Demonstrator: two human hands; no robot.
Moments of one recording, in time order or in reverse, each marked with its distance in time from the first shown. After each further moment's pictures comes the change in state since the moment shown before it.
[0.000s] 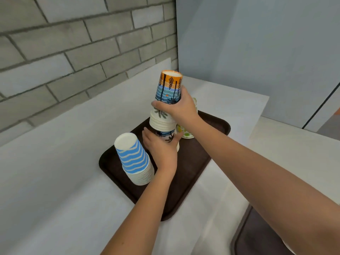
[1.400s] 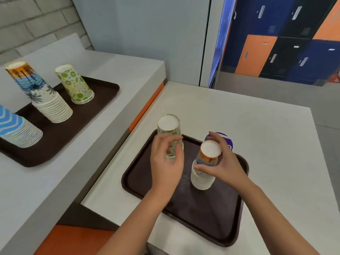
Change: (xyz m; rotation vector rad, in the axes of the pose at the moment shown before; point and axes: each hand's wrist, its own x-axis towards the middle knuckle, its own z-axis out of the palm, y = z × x) left_hand -0.401 0.090 0.072 -0.360 -0.388 0.538; right_hand -0.392 0.116 -0.398 -0.283 0.091 0.293
